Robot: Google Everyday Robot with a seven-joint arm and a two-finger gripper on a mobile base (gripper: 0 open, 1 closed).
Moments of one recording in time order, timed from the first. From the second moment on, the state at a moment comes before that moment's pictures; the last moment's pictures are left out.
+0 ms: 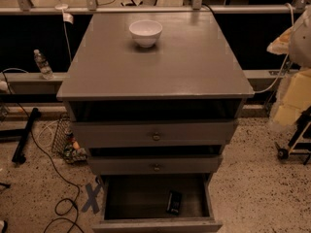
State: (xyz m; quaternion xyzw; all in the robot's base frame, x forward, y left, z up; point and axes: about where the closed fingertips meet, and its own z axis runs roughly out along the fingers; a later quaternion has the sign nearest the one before) arm 0.438 -0.216 0.978 -0.60 0.78 -0.04 0.16
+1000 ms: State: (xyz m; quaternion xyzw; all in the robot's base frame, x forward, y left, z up) arm 0.441 -0.217 0.907 -0.55 0.82 0.03 0.14
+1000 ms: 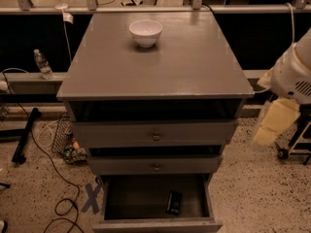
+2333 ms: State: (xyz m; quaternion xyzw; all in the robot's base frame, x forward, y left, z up) arm 0.457 -0.229 0.780 -0.41 0.91 0.05 0.05
